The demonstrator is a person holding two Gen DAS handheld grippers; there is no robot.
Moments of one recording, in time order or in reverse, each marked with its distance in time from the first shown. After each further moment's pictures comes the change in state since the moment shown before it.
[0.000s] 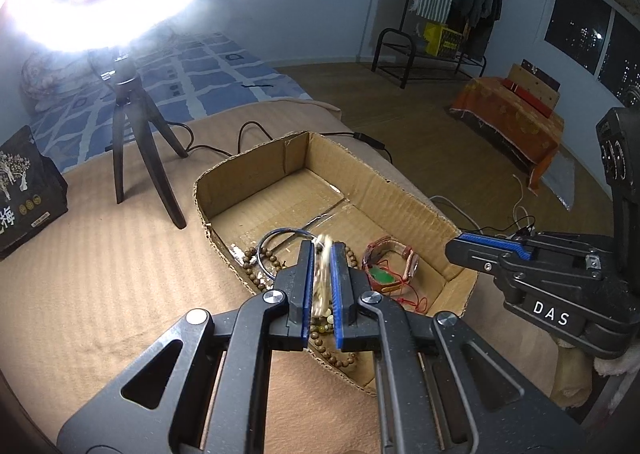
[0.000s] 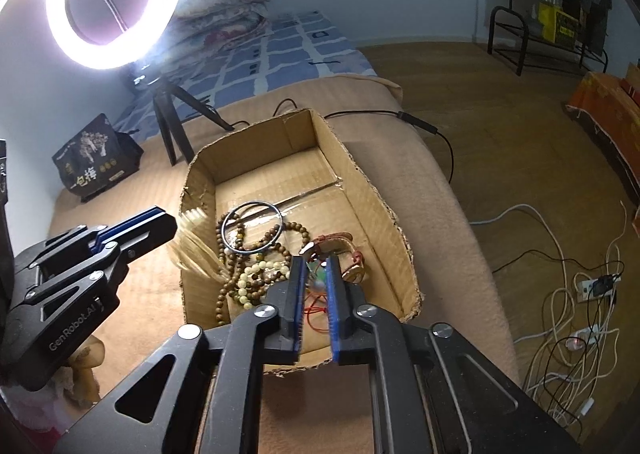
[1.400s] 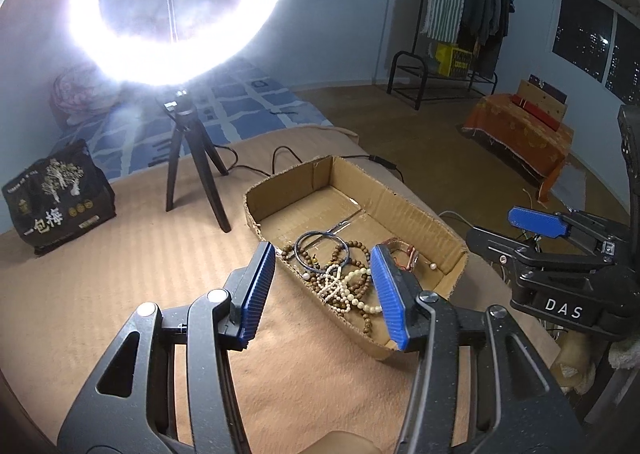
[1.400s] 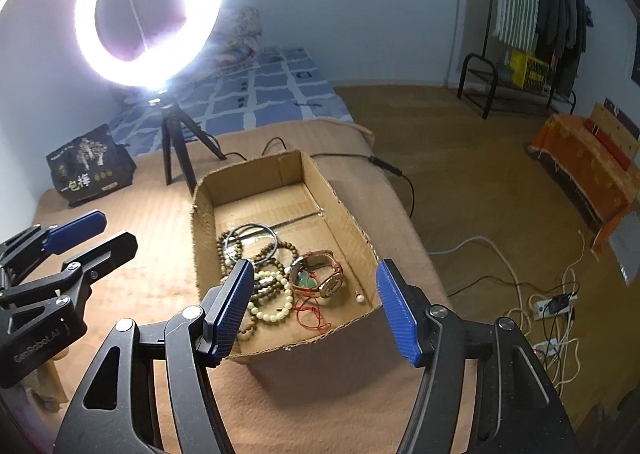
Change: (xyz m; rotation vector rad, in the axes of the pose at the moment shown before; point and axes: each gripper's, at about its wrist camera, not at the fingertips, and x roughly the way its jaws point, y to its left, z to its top) left arm -0.079 0.005 -0.014 0.003 -0.094 0.074; right arm -0.062 0.036 -0.010 -0.075 -0.143 -0.150
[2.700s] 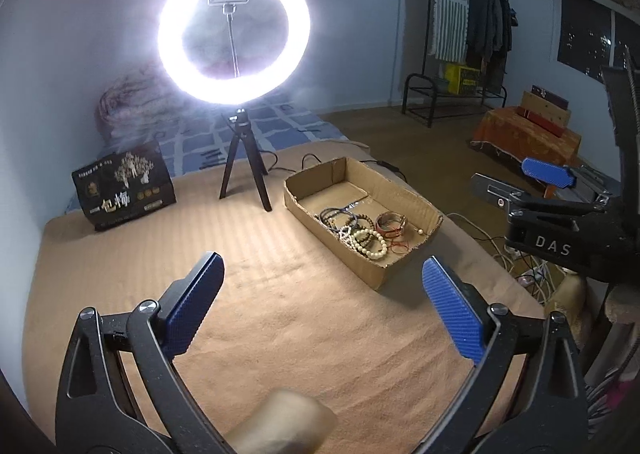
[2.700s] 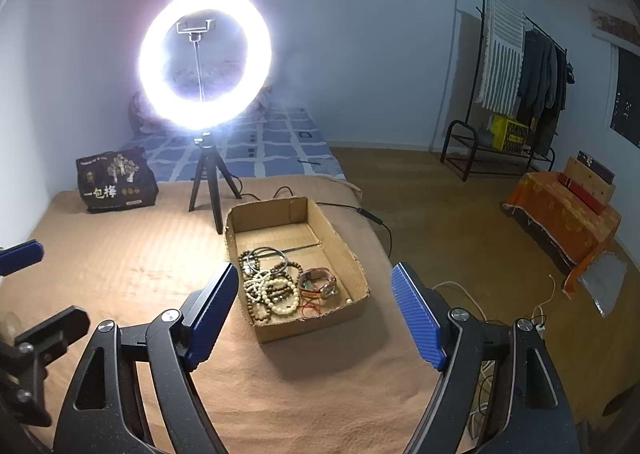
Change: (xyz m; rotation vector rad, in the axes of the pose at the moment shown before) left arm -0.136 -0.011 -0.065 -0.004 -0.081 0.083; right arm -0.094 0.031 -0.038 -0.080 -0.217 -0.066
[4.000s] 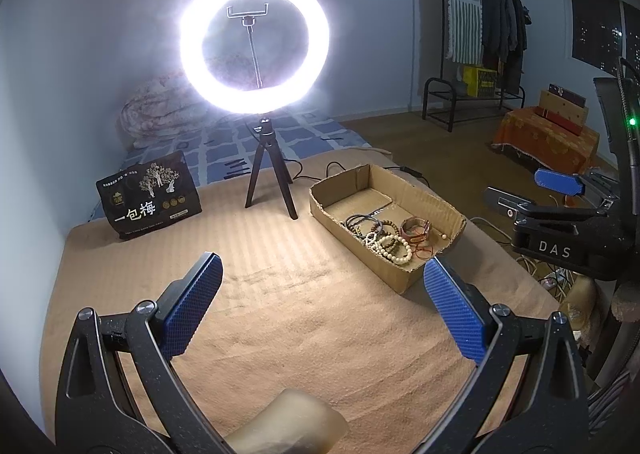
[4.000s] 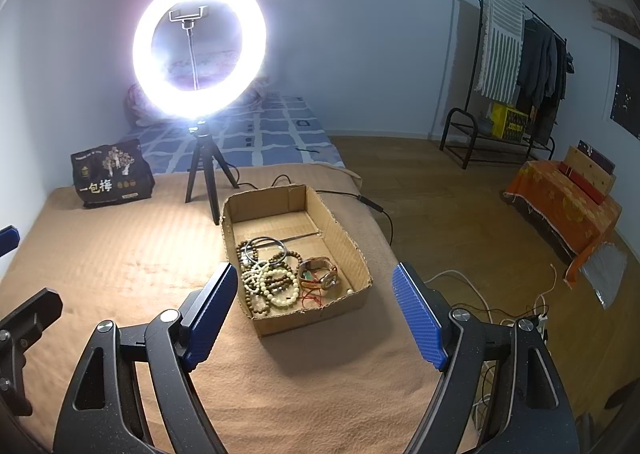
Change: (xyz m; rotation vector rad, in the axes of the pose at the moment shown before) left arm -0.006 0.006 -0.001 0.027 -0.036 0.089; right arm 0.006 -0.002 -0.003 0.013 0.036 -0.001
